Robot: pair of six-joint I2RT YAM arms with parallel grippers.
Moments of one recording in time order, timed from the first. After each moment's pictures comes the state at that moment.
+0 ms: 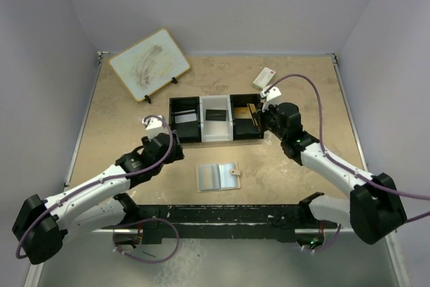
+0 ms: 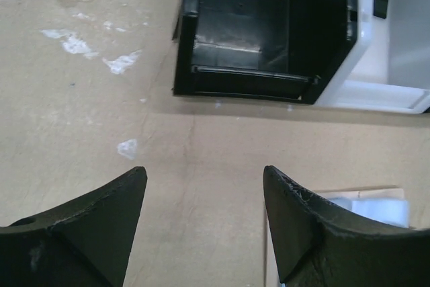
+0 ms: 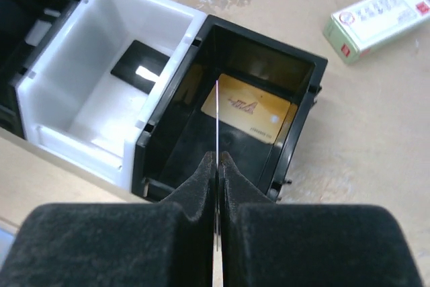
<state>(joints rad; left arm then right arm) -0.80 0.94 0.53 -0.35 -0.51 -0.79 0.46 1.16 0.63 0.18 0.00 0.05</state>
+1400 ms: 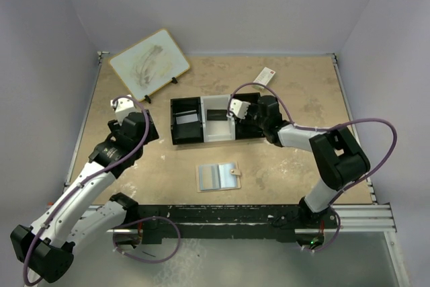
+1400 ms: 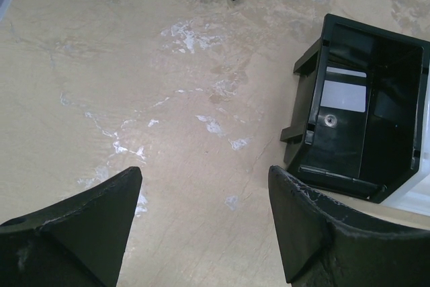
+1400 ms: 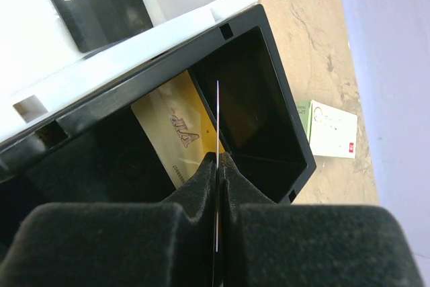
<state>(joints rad) -0.49 0.84 0.79 -0.66 -0.64 -0.59 0.45 1.65 0.76 0.39 -0.09 -0.92</state>
